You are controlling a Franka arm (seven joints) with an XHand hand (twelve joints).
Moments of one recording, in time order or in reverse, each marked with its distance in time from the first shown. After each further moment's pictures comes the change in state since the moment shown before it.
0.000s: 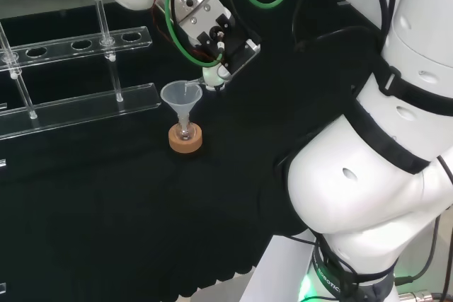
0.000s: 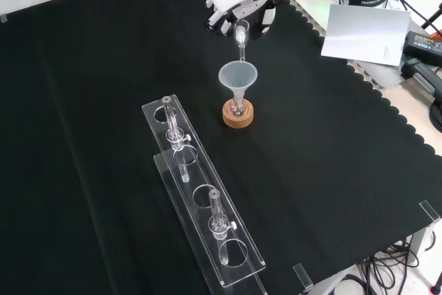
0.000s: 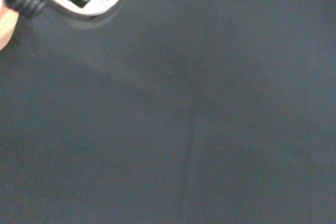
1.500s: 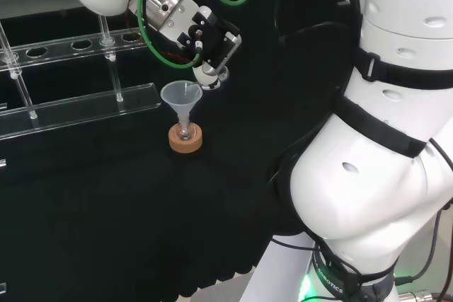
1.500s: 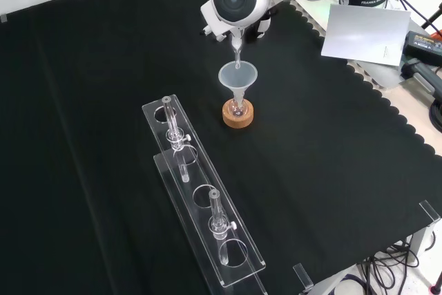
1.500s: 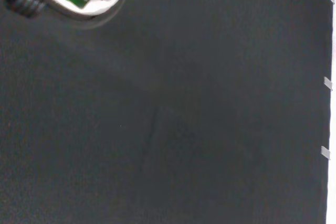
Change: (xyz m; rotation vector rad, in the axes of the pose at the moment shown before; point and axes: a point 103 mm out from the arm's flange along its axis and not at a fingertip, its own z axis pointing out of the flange) arm 0.014 0.015 -0.016 0.101 -0.191 0.024
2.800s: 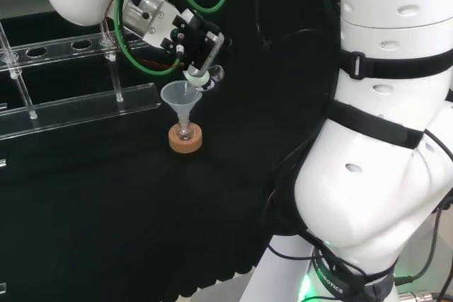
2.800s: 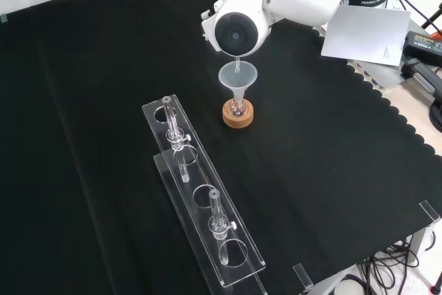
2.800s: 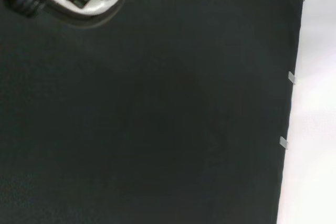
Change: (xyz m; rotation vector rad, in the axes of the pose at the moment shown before) arm 0.014 0.002 -0.016 0.064 -0.129 0.043
